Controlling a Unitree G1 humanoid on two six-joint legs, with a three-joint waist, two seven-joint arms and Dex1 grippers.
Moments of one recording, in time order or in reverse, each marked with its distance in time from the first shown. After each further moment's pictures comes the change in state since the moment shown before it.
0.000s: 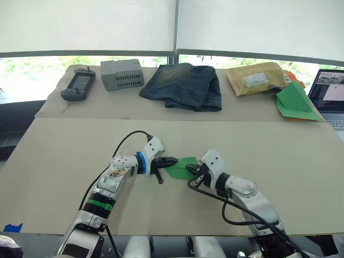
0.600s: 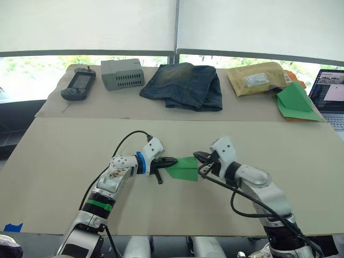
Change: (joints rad) left arm 0.001 0.000 -0.005 0.002 0.000 -0.020 -0.004; right arm -0.091 -0.045 0.009 -0.016 0.066 0.027 0.002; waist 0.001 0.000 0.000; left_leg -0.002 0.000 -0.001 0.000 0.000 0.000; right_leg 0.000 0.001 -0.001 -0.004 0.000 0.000
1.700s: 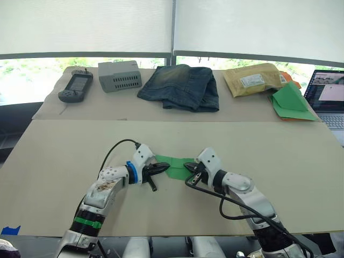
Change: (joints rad) left arm 0.208 0.051 0.112 -0.216 -0.081 0.110 0.100; right arm 0.005 0.016 0.091 0.127 -0.046 -0.103 -0.010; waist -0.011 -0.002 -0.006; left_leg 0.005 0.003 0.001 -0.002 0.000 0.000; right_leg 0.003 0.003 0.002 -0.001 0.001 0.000
